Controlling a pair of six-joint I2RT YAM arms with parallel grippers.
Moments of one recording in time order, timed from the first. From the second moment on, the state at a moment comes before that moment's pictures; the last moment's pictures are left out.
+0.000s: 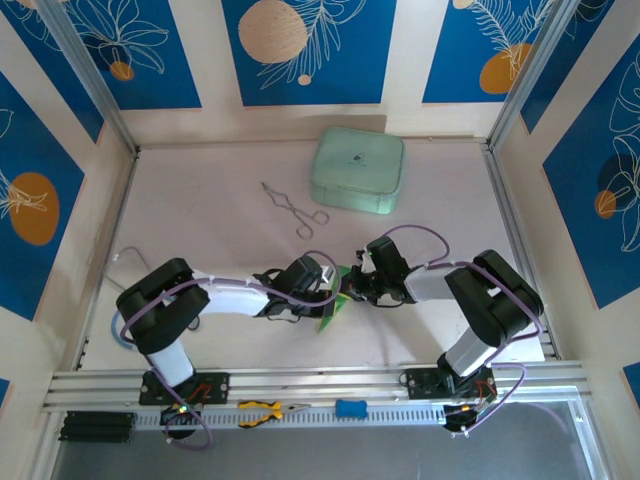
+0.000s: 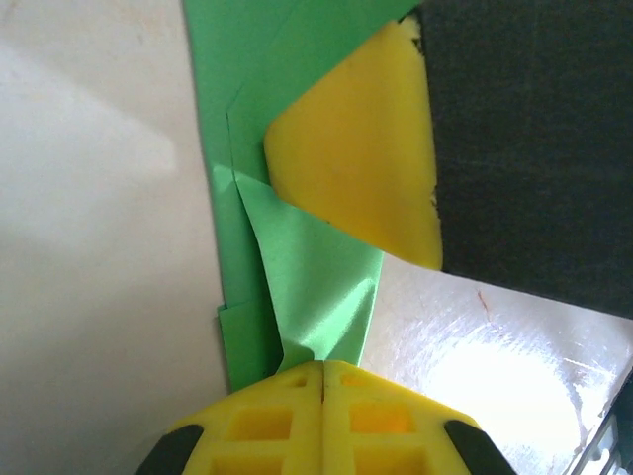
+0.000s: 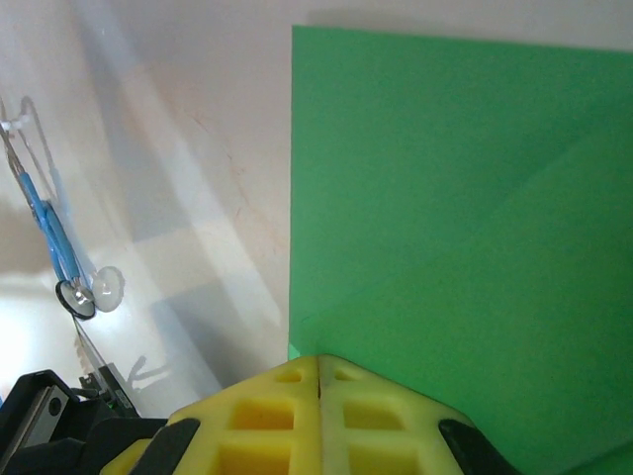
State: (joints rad) left arm -0.95 1.70 0.74 0.06 0.29 -0.76; right arm 0.54 1.61 0.52 0.18 -0.55 0.93
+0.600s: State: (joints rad) left arm -0.95 1.70 0.69 0.15 0.30 -0.77; right arm 0.48 1.36 0.54 -0.05 -0.51 0.86
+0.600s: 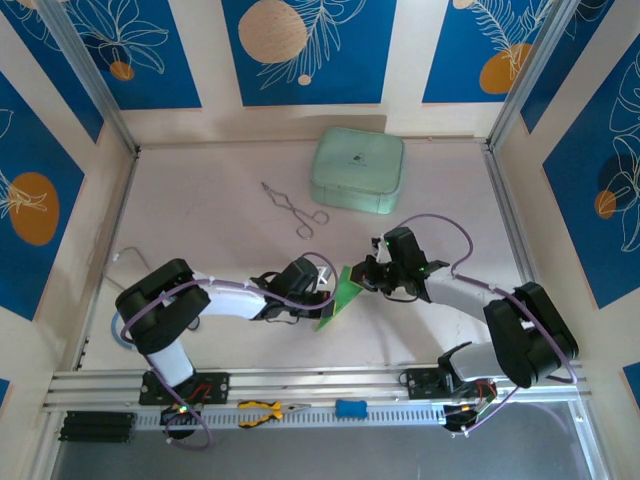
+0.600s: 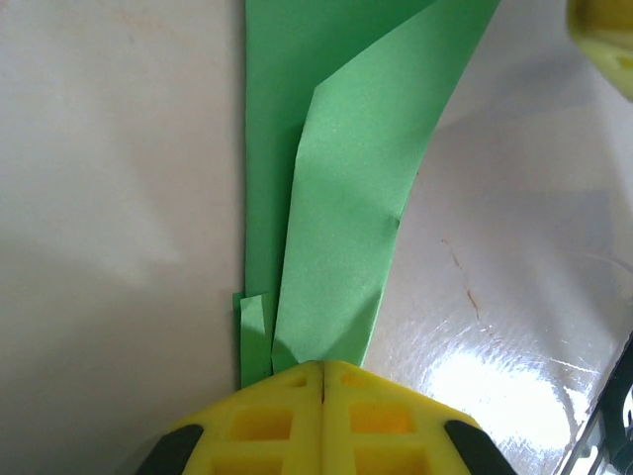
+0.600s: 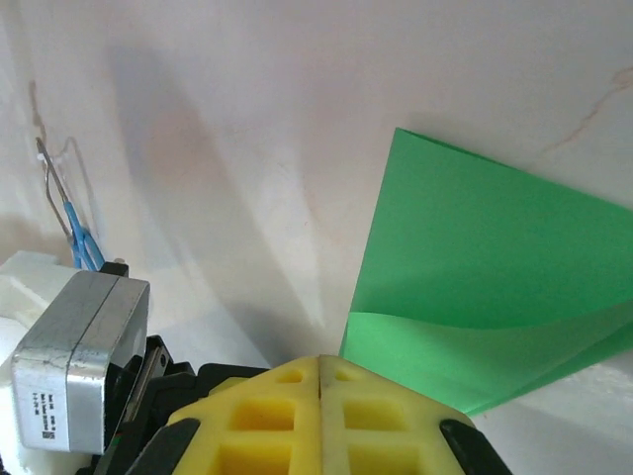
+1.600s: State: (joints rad) left arm -0.95 1.75 0.70 0.23 0.35 -0.78; right arm 0.37 1.50 0.47 0.04 -0.52 0.90
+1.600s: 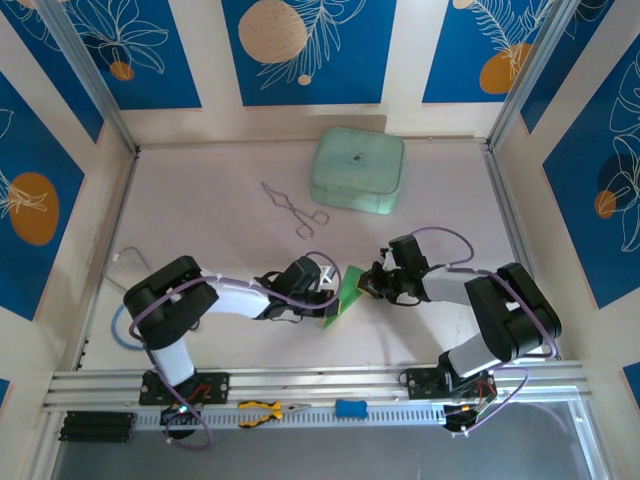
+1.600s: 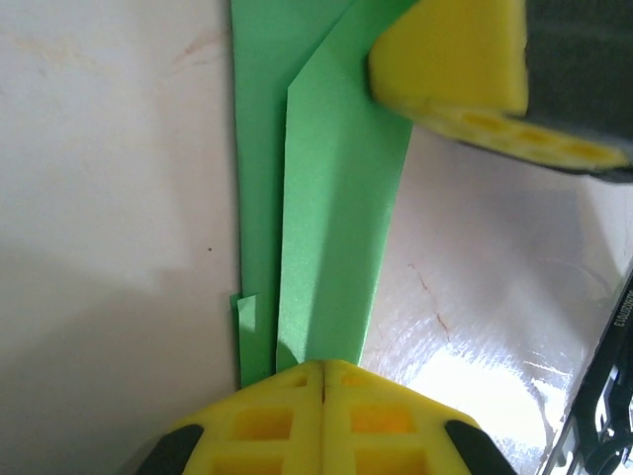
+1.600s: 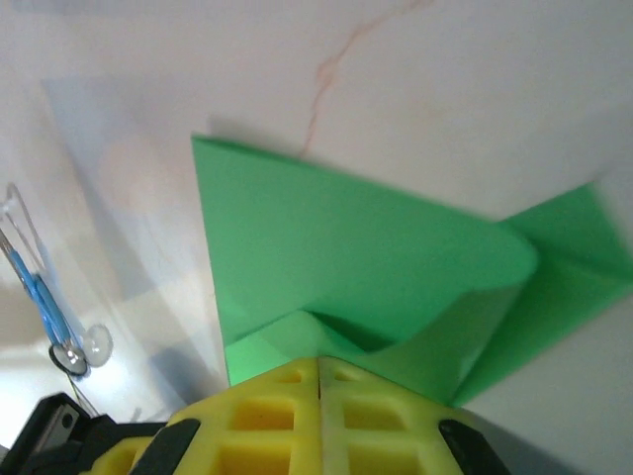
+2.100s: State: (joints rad) left arm -0.94 1.76 0.70 0.26 0.37 -0.78; right arm 0.24 1.49 0.48 0.00 -0.54 0.90
